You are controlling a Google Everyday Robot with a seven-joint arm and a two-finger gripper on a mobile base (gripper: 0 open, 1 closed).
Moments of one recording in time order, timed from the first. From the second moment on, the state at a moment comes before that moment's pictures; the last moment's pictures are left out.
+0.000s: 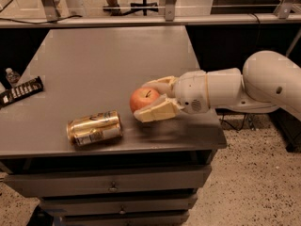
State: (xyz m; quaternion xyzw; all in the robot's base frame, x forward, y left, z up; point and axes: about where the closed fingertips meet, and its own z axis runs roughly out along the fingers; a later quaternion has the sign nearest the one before) arm 0.497 0.004 0.880 -0.52 0.63 0.35 0.46
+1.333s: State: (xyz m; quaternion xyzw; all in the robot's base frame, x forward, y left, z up) arm 0.482 0.012 0.868 -0.52 0.65 0.37 0.41
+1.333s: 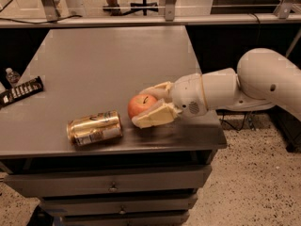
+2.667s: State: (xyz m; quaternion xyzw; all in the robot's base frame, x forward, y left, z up) arm 0.480 -0.010 0.869 -0.52 0.67 0.34 0.41
